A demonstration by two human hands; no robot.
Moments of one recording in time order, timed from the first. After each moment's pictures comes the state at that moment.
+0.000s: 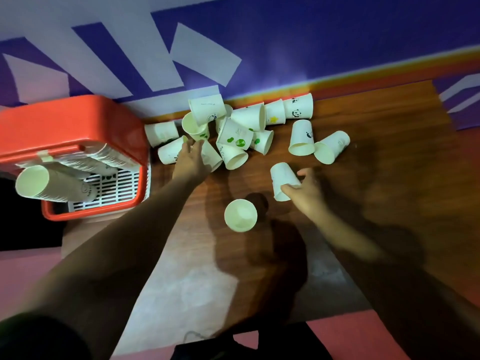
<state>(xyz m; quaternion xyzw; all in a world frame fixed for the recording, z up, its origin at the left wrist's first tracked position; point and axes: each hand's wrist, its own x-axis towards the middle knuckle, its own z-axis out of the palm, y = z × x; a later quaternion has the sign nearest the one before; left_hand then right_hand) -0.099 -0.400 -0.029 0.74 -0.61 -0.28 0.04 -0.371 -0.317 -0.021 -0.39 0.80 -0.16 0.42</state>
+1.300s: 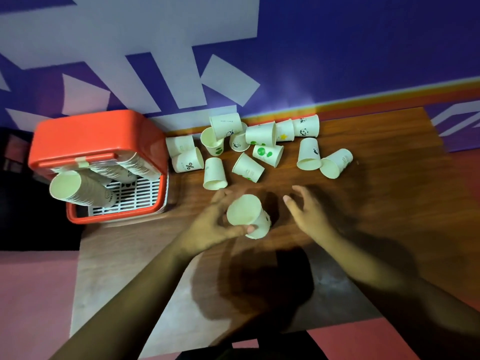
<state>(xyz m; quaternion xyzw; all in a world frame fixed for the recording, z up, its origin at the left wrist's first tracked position) -0.089 -0.271 0.060 0.49 -0.63 -0.57 0.20 -0.350 -0.282 0.013 -0.52 0.73 -0.17 0.42</state>
